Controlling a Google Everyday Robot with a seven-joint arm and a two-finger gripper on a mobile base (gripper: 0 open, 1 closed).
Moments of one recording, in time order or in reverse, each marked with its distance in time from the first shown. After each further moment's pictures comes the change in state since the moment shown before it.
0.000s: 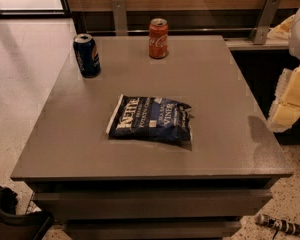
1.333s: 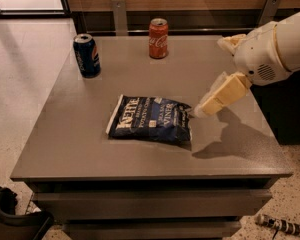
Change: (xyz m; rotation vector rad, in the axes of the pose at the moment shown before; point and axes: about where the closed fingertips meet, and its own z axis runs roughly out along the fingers) arm -0.088 -0.027 0.073 0.016 -0.544 0.119
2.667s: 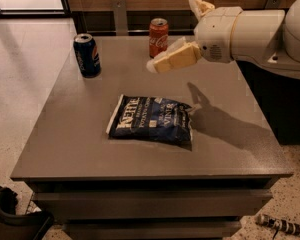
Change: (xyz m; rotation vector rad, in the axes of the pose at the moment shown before) arm -0.108 -0.053 0.039 0.199 -0.473 -0.026
